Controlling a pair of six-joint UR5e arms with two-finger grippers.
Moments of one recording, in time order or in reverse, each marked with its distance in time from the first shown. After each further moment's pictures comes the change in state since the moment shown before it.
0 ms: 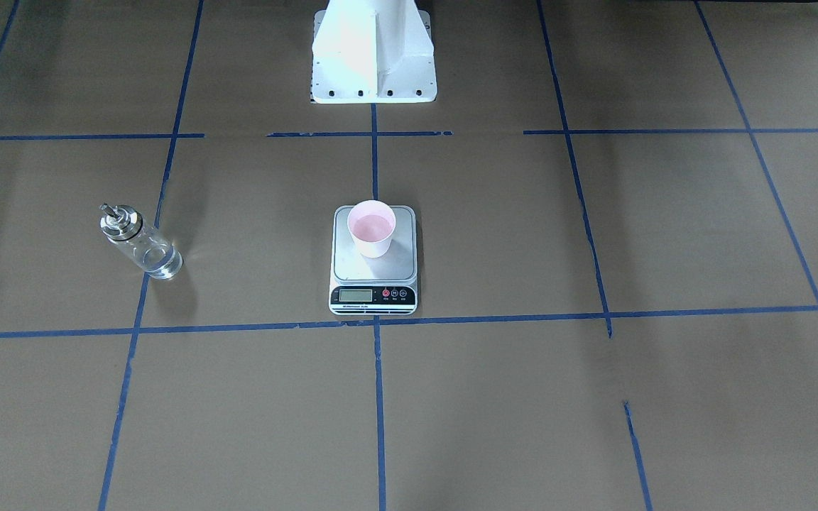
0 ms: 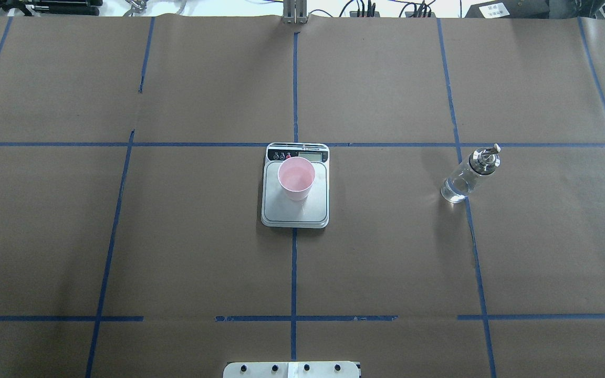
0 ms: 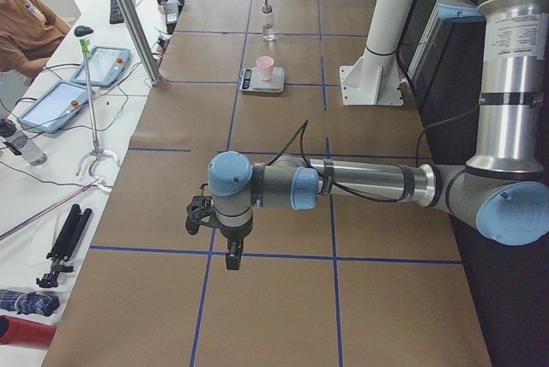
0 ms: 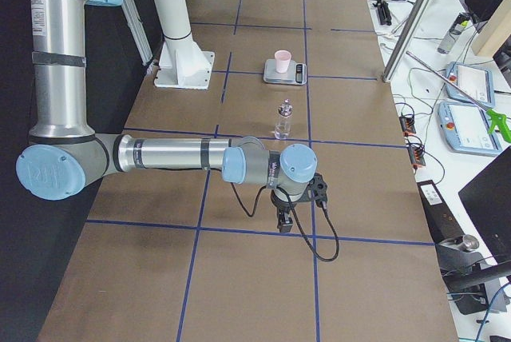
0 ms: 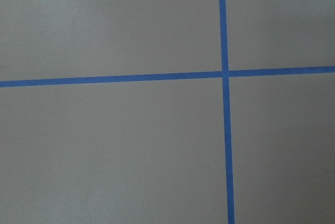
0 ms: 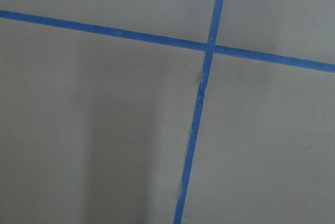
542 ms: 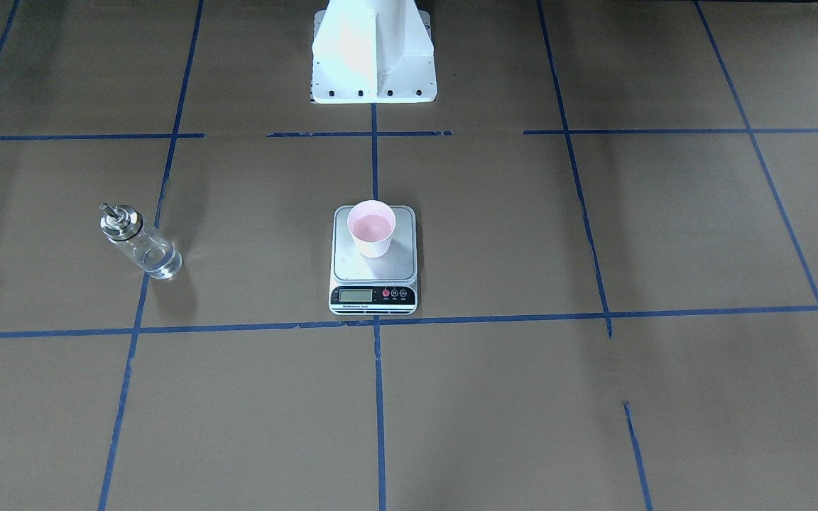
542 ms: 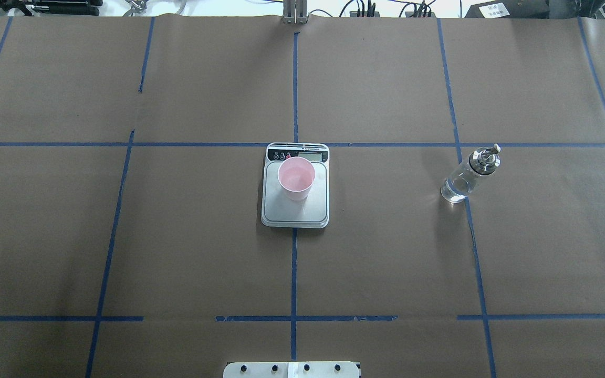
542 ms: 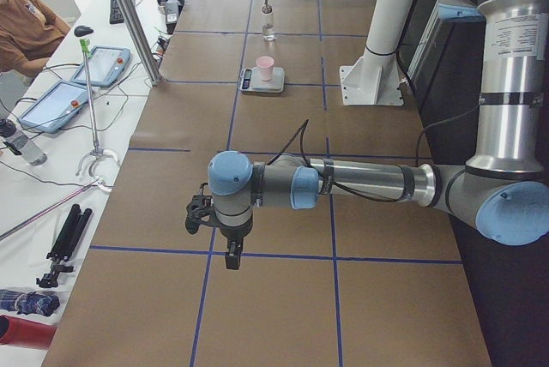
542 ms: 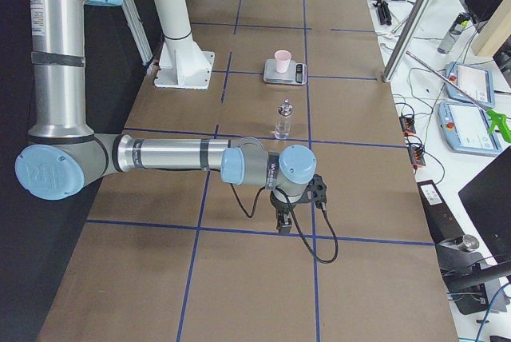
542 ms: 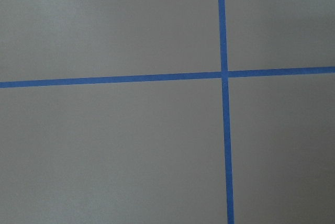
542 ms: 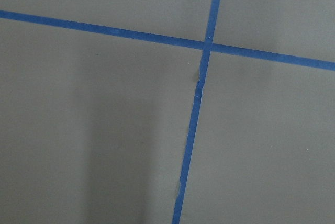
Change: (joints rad) left arm 0.000 0.000 -0.002 -0.001 0.001 0.001; right arm 0.003 -0.002 0.000 -0.001 0.000 0.002
